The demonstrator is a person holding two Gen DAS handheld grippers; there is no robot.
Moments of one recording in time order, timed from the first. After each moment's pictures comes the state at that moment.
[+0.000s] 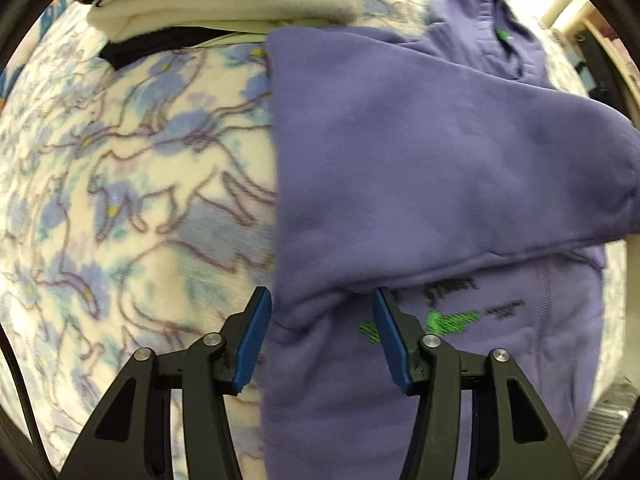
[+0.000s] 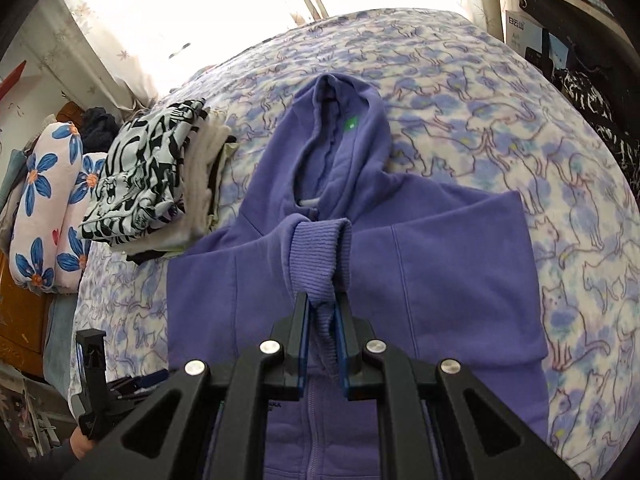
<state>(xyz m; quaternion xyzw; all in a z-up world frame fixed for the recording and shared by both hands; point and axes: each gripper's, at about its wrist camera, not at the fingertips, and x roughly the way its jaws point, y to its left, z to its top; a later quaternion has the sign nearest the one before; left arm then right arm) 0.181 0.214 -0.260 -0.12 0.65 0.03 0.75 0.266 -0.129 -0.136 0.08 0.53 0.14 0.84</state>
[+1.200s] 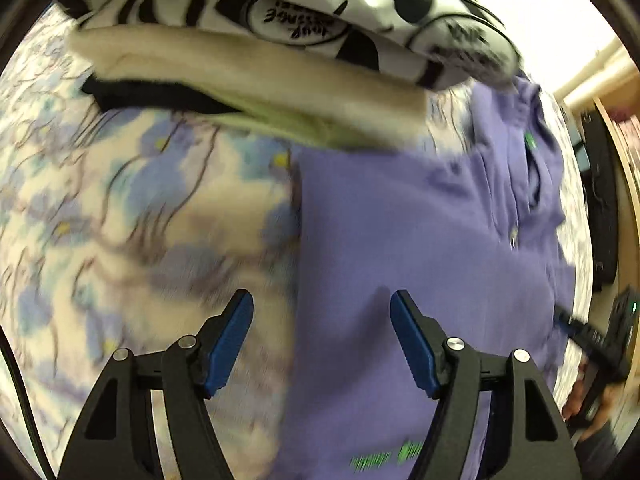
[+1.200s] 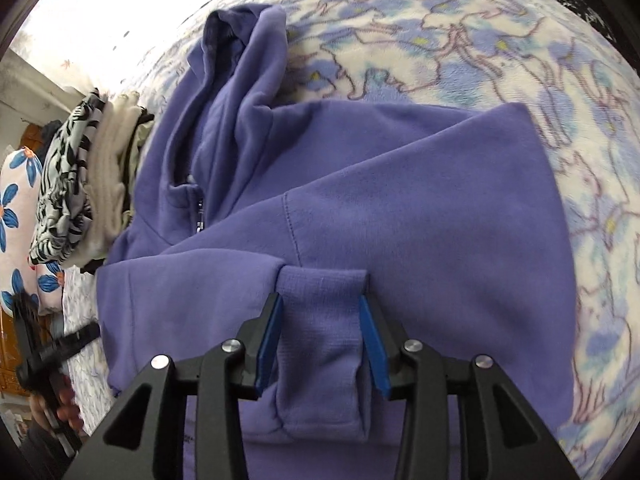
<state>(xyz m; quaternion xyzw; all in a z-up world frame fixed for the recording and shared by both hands) 0.295 0.270 -0.268 -0.23 0.60 0.02 0.77 0.342 -0.184 -0.258 0.13 0.61 0.12 0.77</state>
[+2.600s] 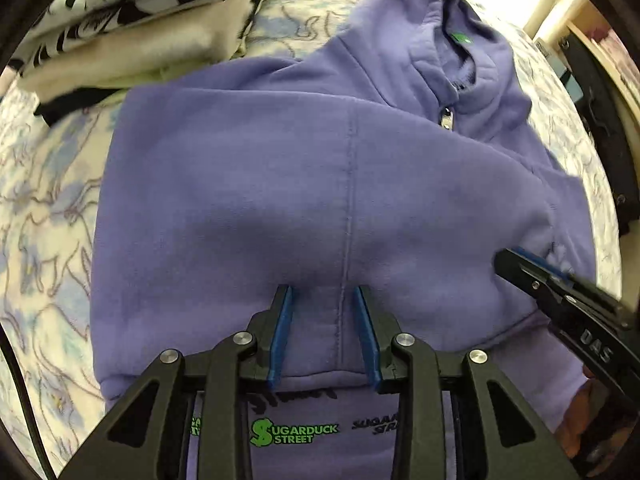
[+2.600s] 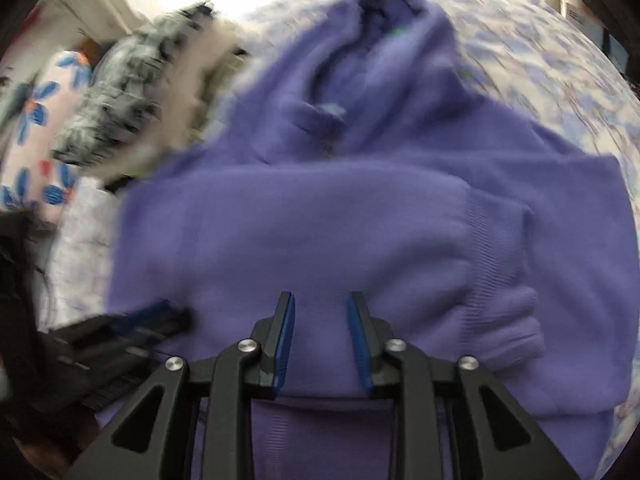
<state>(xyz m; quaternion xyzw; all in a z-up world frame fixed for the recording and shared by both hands) 0.252 0.104 -0.277 -0.13 0.60 0.01 0.79 0.293 -0.101 -0.257 0.03 0.57 0.20 0.80</state>
